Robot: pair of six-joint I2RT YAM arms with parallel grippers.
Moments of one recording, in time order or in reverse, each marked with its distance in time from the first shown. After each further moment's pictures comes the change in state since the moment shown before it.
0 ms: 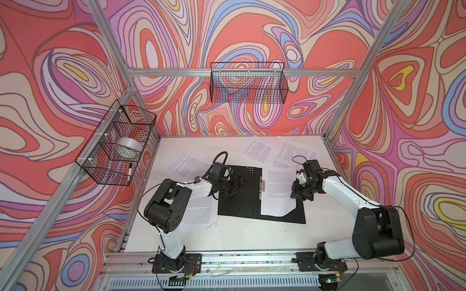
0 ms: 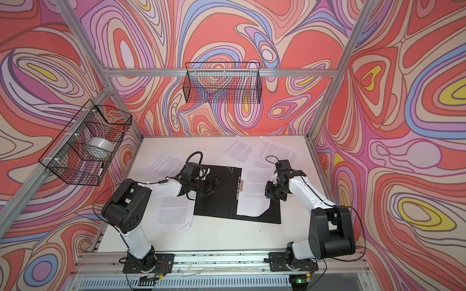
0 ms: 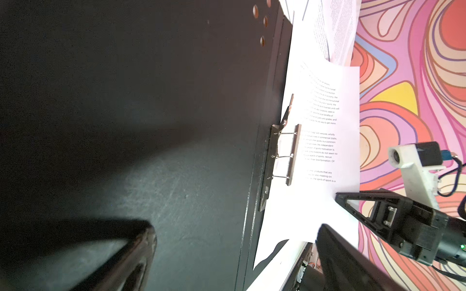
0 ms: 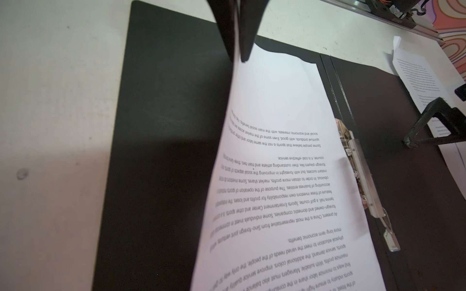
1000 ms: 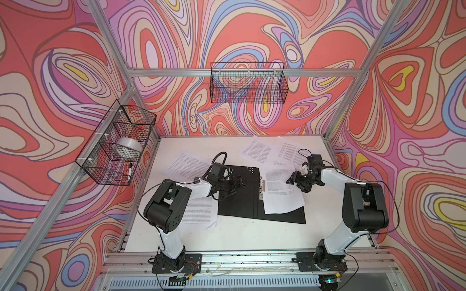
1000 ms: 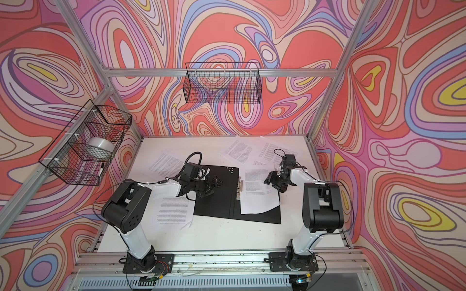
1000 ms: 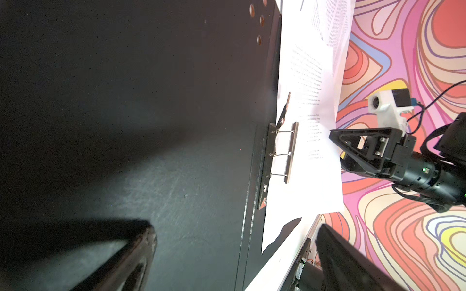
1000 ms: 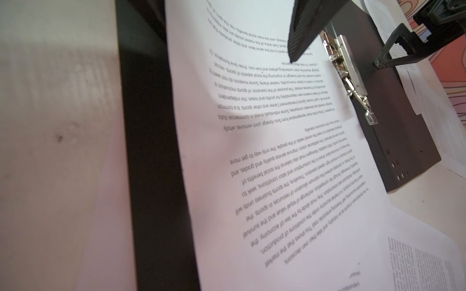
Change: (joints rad) left arm 0.011 -0.002 -0.016 0.024 0.023 0.008; right arm -0.145 0.272 0.084 0.288 -0.103 0.033
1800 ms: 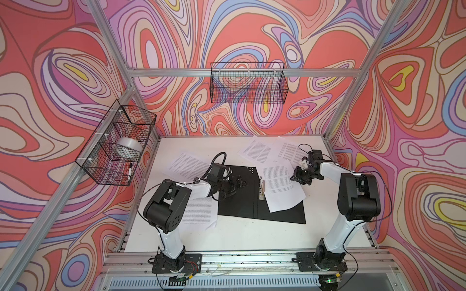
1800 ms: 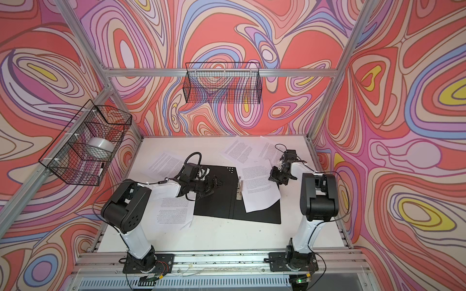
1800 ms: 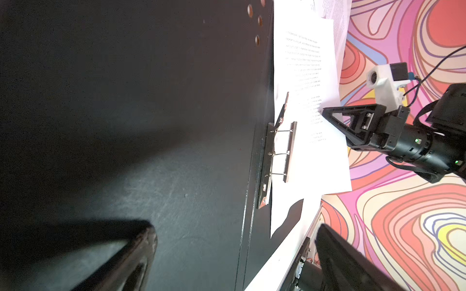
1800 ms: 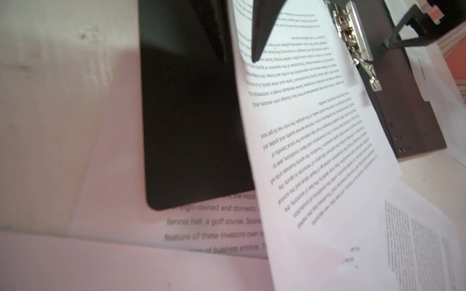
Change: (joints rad) left arm 0.003 -0.002 -0.011 0.019 0.007 0.000; right arm -0.033 0.136 0.135 -0.002 -0.003 -0.088
